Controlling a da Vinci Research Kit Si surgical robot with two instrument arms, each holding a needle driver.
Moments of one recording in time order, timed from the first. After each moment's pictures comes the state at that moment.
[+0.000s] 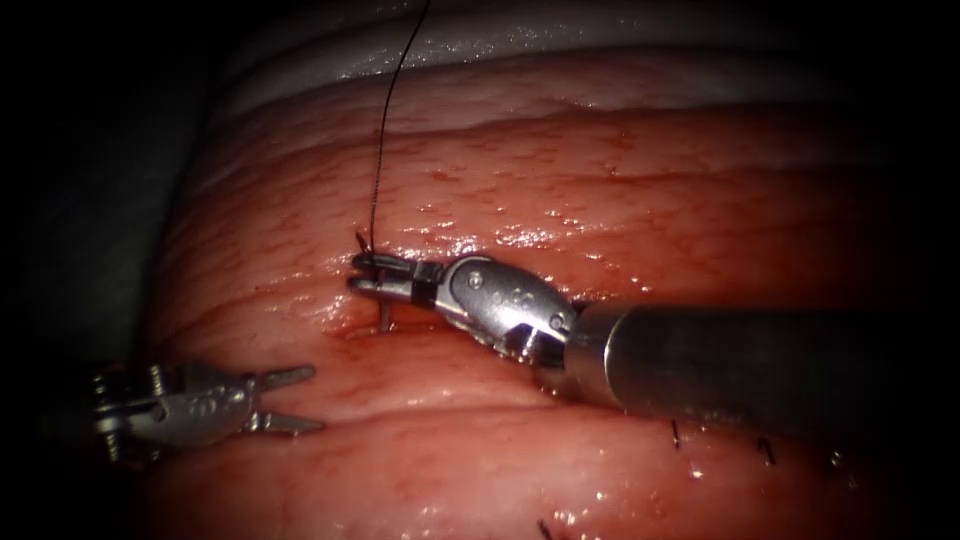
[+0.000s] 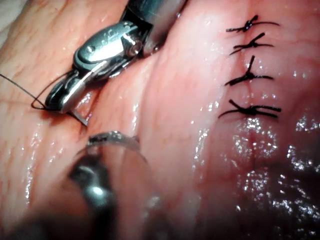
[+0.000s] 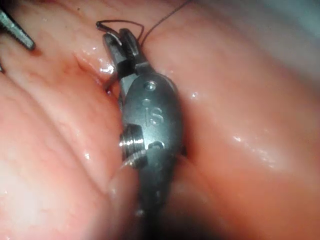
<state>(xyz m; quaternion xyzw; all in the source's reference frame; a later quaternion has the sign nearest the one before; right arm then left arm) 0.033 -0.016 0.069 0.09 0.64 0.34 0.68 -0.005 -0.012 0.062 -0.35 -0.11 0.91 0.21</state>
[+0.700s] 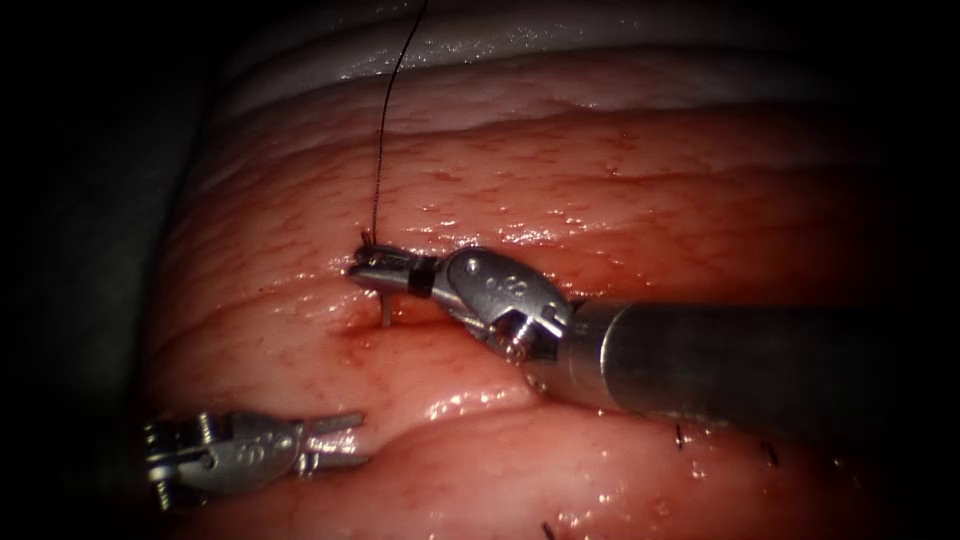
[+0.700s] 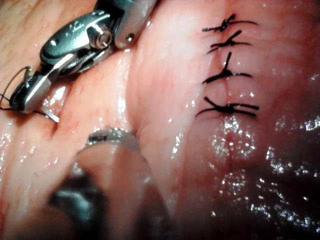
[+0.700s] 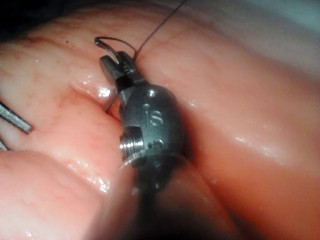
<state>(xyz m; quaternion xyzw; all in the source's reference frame) 0.033 -0.016 0.069 0.19 0.57 0.40 0.69 -0.008 -0.015 0.063 -0.37 -0.12 0.90 0.20</state>
